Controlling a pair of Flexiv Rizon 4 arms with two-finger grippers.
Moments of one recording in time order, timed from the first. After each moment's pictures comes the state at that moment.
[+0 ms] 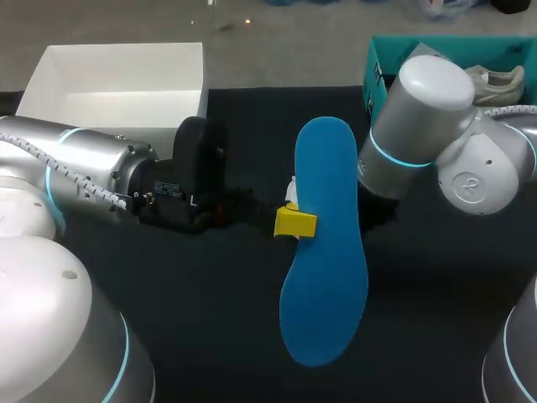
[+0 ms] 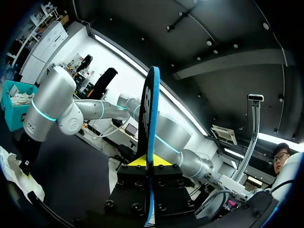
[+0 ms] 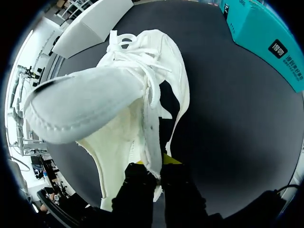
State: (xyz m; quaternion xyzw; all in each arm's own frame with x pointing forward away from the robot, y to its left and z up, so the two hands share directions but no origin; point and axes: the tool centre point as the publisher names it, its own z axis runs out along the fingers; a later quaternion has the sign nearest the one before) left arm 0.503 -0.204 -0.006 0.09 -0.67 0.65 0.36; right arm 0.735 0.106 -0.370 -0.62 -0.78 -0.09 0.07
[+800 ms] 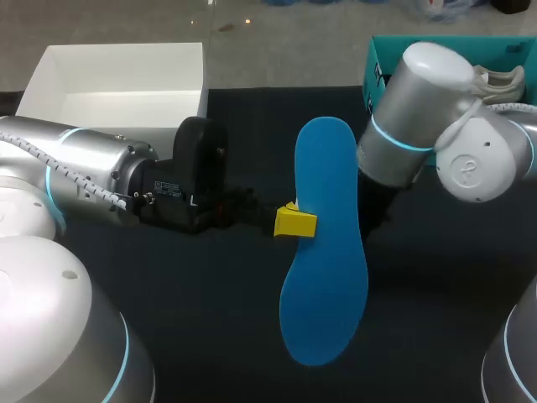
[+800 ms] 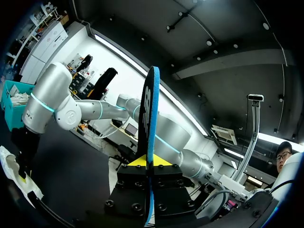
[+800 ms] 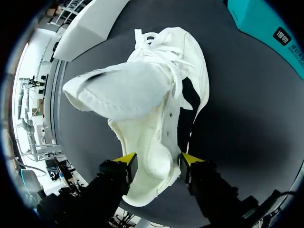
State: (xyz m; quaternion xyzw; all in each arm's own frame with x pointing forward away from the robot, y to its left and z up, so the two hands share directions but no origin) left arm 0.503 -0.204 -0.006 0.09 -0.67 0.65 0.36; right arm 0.726 0.123 -0.349 -0.64 -0.75 -0.09 0.15
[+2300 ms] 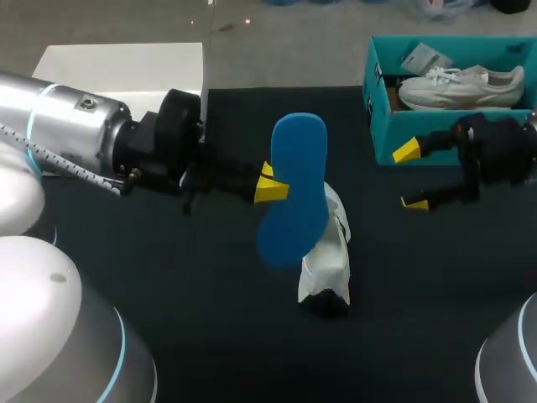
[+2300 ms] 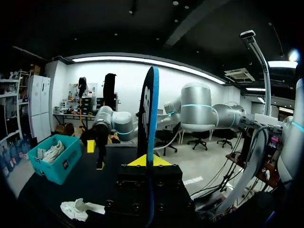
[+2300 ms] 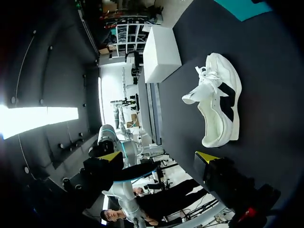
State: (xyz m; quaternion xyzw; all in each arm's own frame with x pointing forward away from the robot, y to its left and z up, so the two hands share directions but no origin) left arm 0.592 -0.182 -0.048 -0.06 -0.76 0.64 0.09; right arm 0.713 0.041 -0.162 -0.58 -0.55 -0.38 0.47
